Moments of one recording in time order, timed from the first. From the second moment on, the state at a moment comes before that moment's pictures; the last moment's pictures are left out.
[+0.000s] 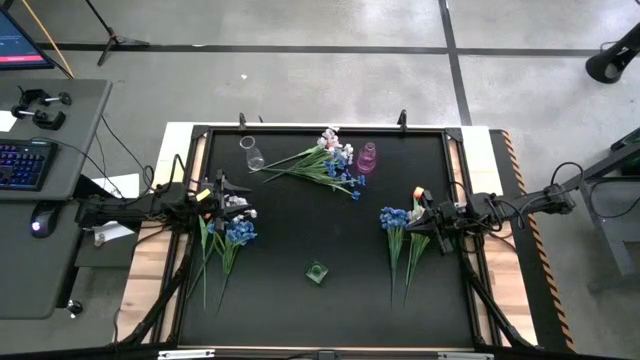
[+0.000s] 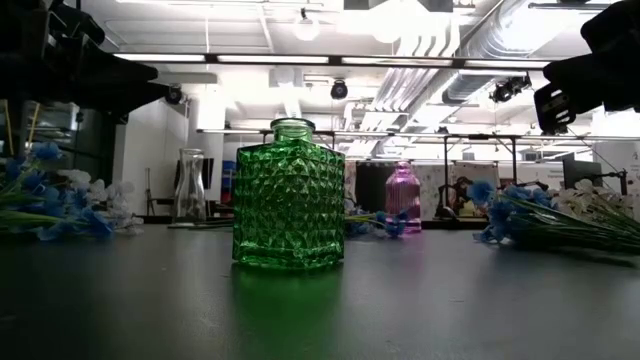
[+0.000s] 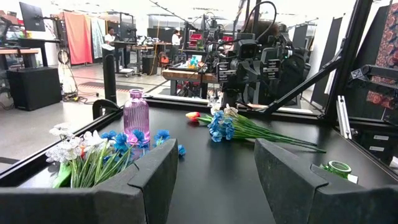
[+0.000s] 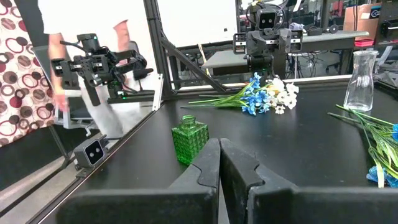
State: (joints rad) left arm 0.00 0.01 0.01 0.03 -0.15 -0.05; right arm 0.23 0.04 0.01 0.01 0.00 0.12
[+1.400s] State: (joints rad) left arm -0.15 0.82 0.62 -0.27 0.10 -0.57; right arm 0.23 0.04 0.01 0.01 0.00 0.12
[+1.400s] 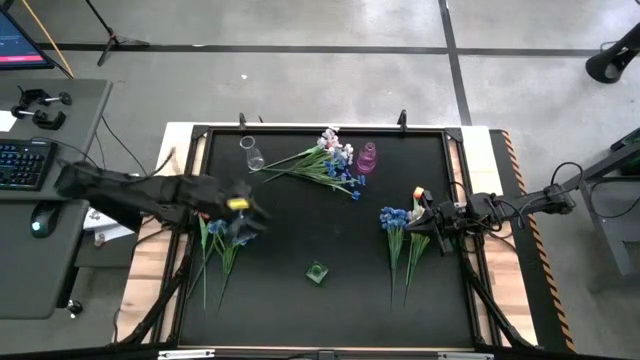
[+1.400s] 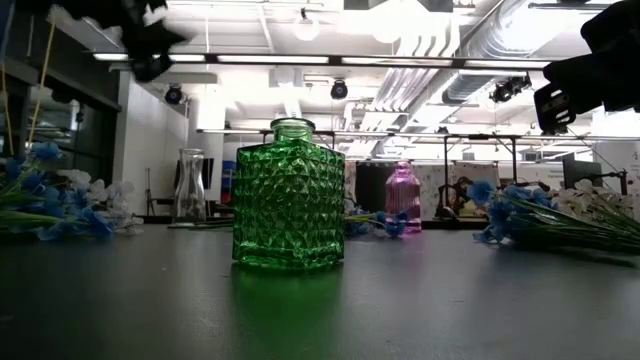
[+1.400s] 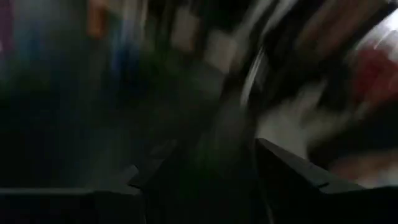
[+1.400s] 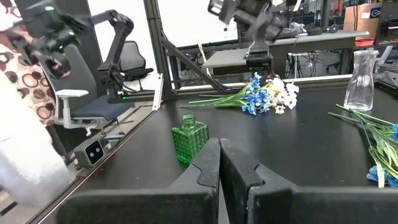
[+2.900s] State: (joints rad) left arm -0.70 1.51 0.77 -0.86 0.06 -1.80; right arm 0.23 0.04 0.01 0.01 0.00 0.12
